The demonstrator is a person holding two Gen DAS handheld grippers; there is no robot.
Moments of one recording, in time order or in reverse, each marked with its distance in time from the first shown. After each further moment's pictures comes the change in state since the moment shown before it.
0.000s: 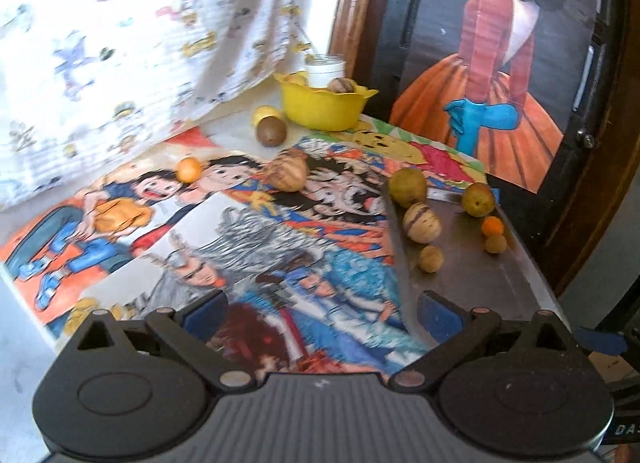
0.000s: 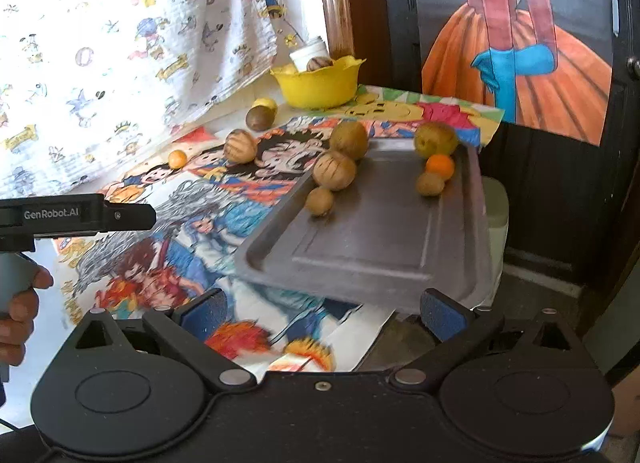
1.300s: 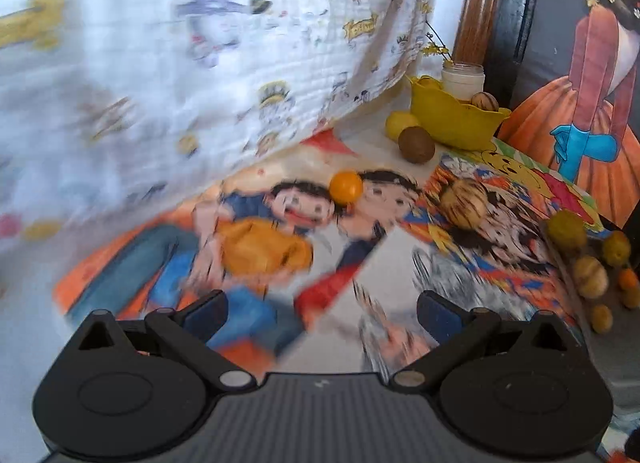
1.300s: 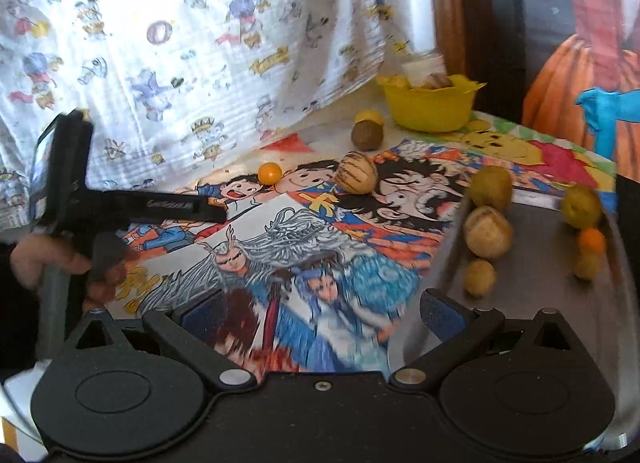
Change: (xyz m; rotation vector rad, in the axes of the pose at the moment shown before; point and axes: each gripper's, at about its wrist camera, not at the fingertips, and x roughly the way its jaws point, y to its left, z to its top) left arm 0.076 0.137 0.045 -0.076 0.009 0.164; right arm 0.080 0.090 0.061 -0.146 -0.001 0.188
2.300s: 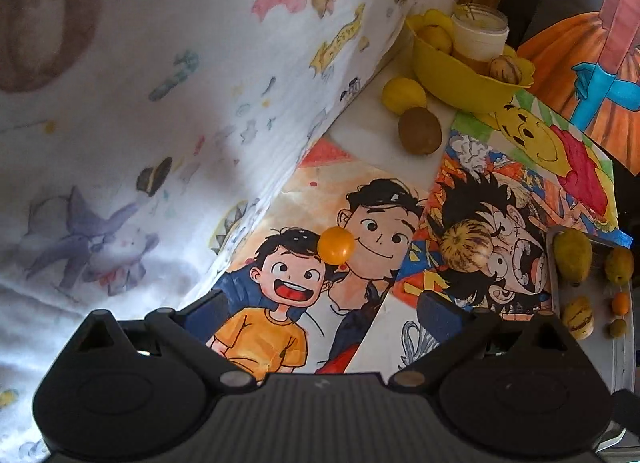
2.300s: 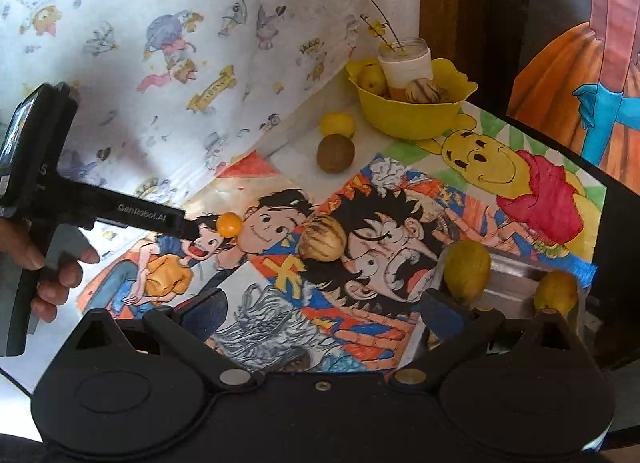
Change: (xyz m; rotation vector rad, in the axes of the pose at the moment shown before) left arm 0.049 -0.024 0.157 0.075 0.427 0.030; right arm 0.039 -0.017 0.175 0.051 0.268 -0.114
